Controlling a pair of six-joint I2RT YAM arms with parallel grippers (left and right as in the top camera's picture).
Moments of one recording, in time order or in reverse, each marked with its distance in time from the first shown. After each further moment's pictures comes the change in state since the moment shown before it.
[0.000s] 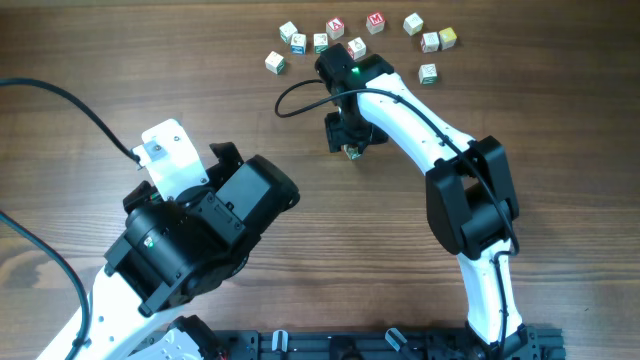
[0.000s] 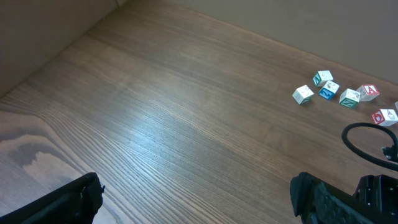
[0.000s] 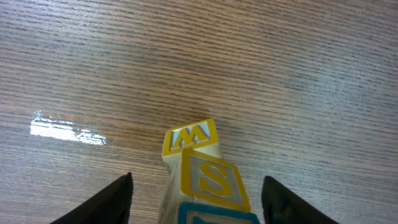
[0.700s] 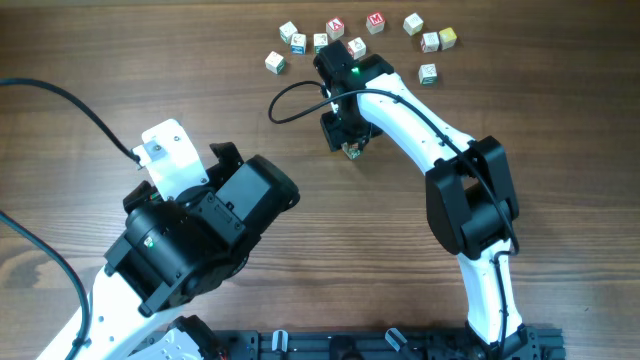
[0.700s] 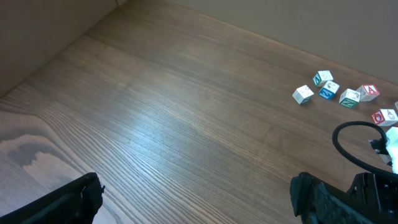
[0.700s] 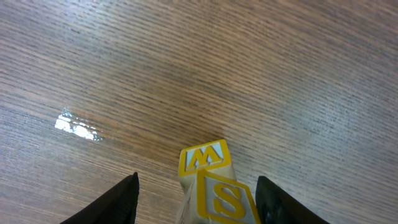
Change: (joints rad) left arm 0.000 0.000 0.000 0.000 0.000 0.000; right arm 0.000 0.000 0.000 0.068 -0.034 -0.185
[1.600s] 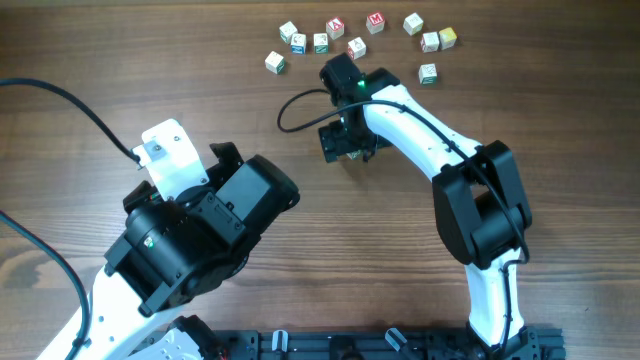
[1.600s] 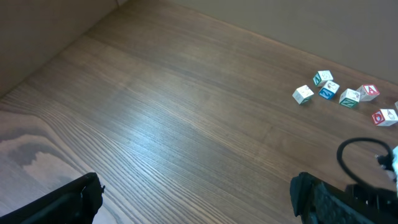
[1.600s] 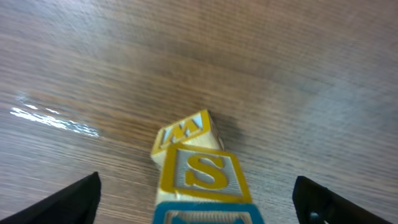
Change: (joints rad) left arm 0.000 0.000 0.000 0.000 0.000 0.000; right arm 0.000 -0.077 -0.182 0.084 0.027 0.091
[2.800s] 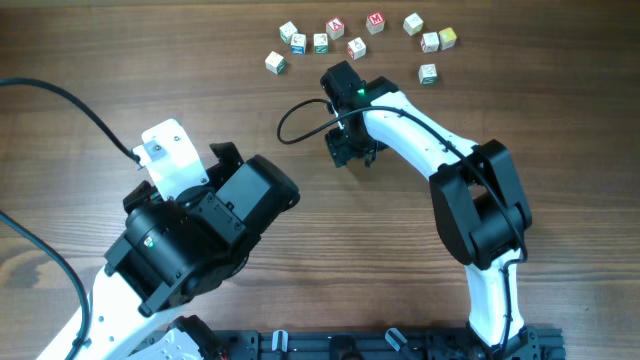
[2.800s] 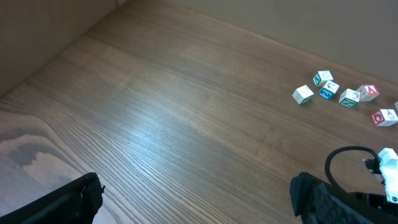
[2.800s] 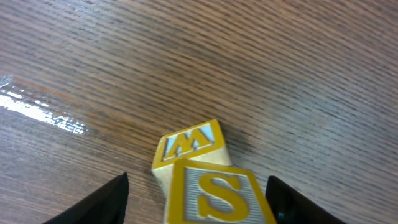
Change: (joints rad) left arm 0.000 0.000 0.000 0.000 0.000 0.000; right arm 0.001 -0.001 -0.052 0.077 -0.002 -0.117
